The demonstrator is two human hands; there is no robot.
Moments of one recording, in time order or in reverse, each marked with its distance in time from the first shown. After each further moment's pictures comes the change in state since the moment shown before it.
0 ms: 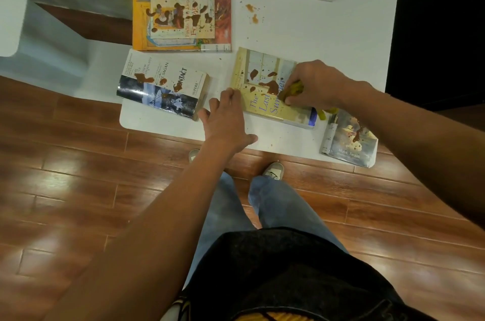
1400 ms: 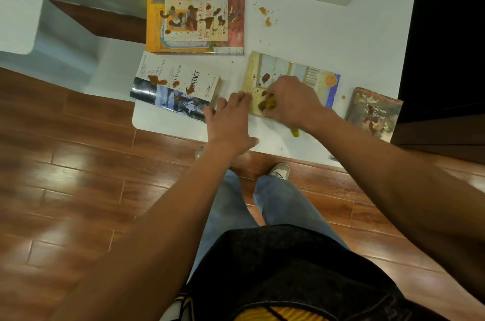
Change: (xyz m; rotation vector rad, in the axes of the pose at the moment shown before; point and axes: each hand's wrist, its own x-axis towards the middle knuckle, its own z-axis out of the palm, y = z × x) left_hand 0.002 -0.019 -0.003 0.070 0.025 0.066; right_hand 0.010 -0.075 0.035 -0.045 0.104 0.069
